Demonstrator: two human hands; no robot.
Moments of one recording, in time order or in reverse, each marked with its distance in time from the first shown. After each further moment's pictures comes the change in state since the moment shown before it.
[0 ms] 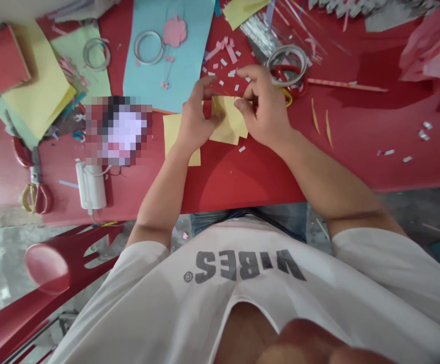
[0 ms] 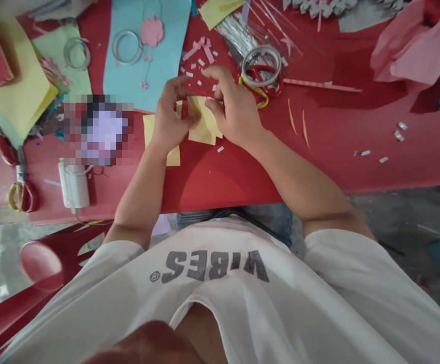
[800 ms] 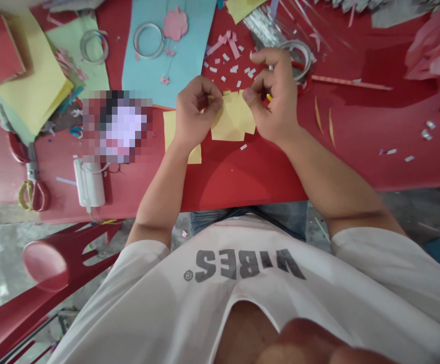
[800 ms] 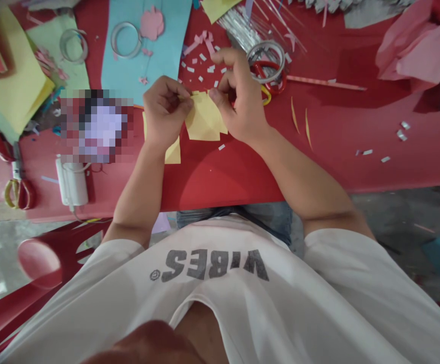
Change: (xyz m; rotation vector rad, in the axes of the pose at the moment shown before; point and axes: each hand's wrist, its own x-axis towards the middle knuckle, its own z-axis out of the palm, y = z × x) left_hand -0.001 0.005 0.002 0.021 0.071 0.062; right_hand 0.001 -0.006 -0.007 0.181 0.023 -0.030
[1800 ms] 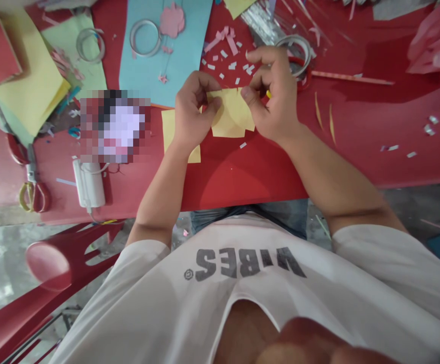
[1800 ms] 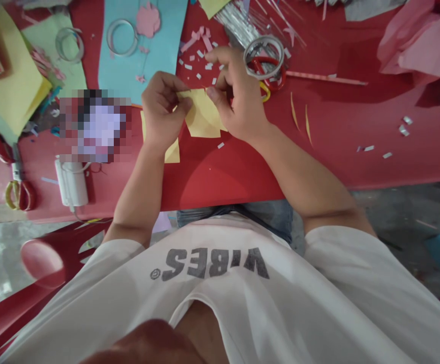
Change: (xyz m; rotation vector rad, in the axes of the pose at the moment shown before) left_hand -0.008 0.040 0.012 0.042 0.028 0.109; right_hand -0.001 -0.005 -0.005 -0.038 -0.020 -0.085
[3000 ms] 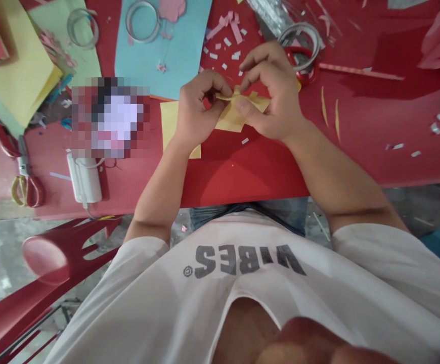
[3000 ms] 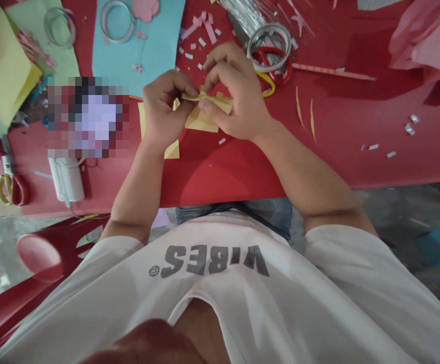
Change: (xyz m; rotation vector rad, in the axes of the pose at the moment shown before) left_hand -0.003 0.017 0.003 0.093 -0.103 0.098; right_hand 0.006 -0.027 -0.018 -0.064 -0.192 0.011
